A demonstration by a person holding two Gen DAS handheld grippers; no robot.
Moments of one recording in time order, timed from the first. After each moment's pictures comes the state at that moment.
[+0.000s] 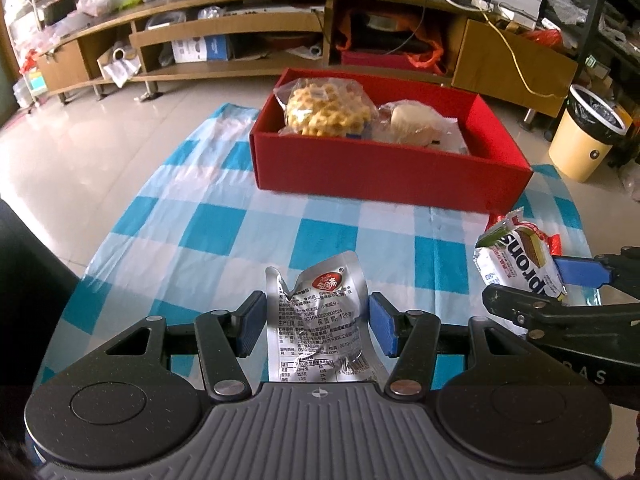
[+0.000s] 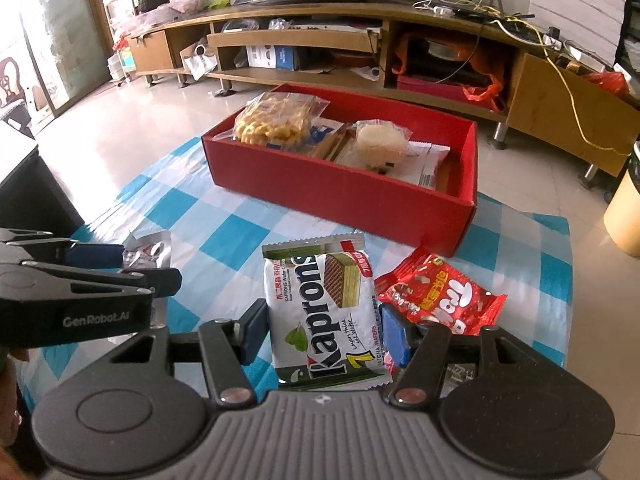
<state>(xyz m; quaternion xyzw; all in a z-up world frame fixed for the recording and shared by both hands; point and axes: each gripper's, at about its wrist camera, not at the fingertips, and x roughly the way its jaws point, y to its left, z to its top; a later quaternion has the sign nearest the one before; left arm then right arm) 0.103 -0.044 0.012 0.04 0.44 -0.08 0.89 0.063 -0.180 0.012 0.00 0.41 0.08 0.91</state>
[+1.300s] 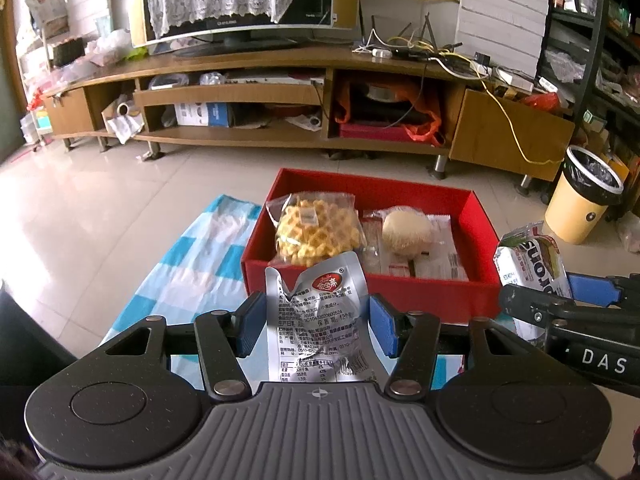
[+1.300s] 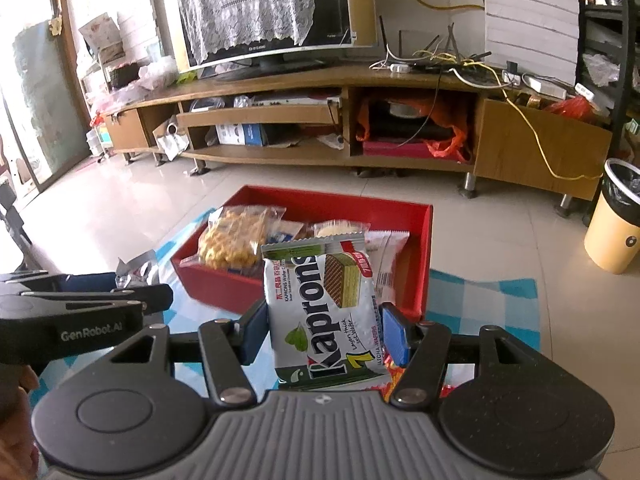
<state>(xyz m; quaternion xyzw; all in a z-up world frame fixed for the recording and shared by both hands) 0.147 -0.060 0.065 0.02 0.36 -0.08 0.93 0.094 -0.214 0.067 0.05 0.33 0.04 0.94</state>
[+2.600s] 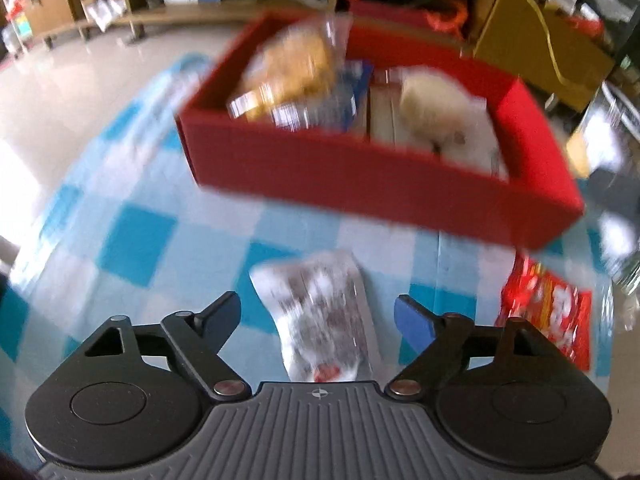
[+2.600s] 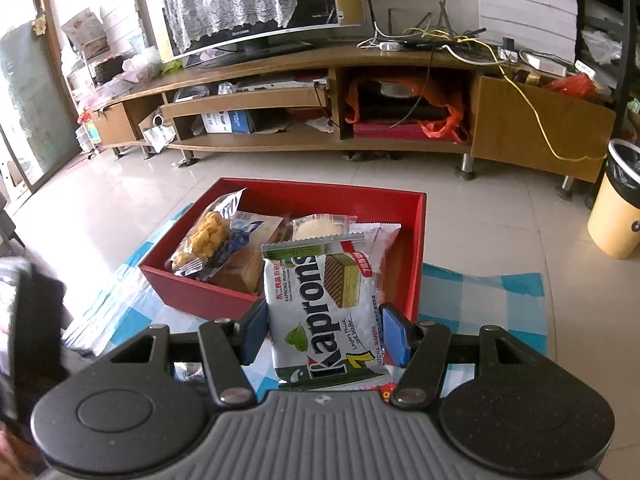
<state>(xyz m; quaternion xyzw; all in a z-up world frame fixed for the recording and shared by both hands) 0.198 -0.076 -0.036 0.00 0.53 -0.08 0.84 0.135 -0.233 0.053 0.06 0.36 0.03 0.93</state>
